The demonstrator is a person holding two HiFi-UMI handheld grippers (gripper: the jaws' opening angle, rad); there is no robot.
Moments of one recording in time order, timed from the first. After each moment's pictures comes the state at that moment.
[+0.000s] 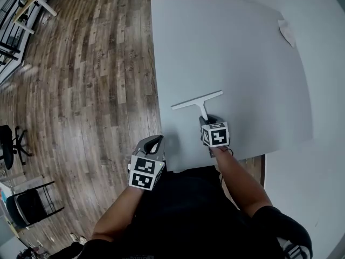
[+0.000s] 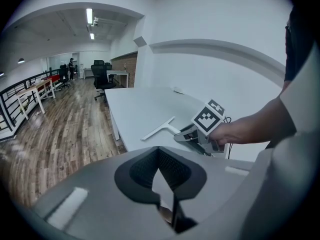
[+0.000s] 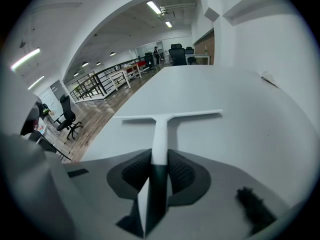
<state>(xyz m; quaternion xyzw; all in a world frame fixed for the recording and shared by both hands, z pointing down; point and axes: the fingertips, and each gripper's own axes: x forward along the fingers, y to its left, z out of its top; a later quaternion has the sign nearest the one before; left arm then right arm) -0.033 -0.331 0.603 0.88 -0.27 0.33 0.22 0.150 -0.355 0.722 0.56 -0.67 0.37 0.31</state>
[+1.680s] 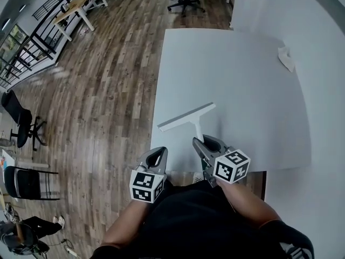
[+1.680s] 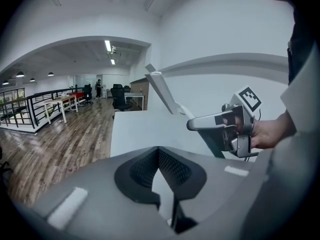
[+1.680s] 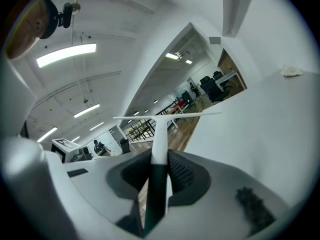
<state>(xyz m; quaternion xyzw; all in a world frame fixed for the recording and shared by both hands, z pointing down) 0.060 -0.244 0.507 0.87 -0.41 0.22 0.17 0.172 -0.265 0.492 0.41 -0.86 0.32 0.00</state>
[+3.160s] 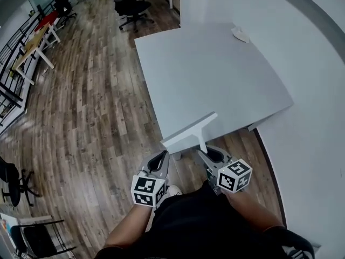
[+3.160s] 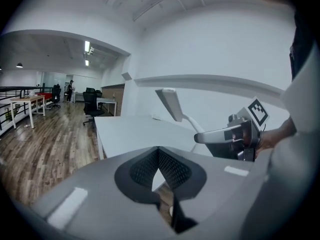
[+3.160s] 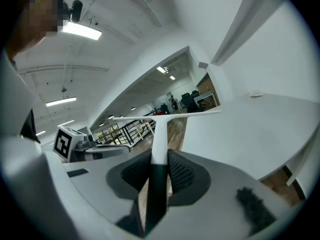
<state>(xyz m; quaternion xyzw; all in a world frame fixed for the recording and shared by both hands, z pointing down) -0.081 -0.144 0.484 0.95 -0.24 0.16 0.14 0.024 -0.096 0.472 0.57 -0.78 0.26 0.01</state>
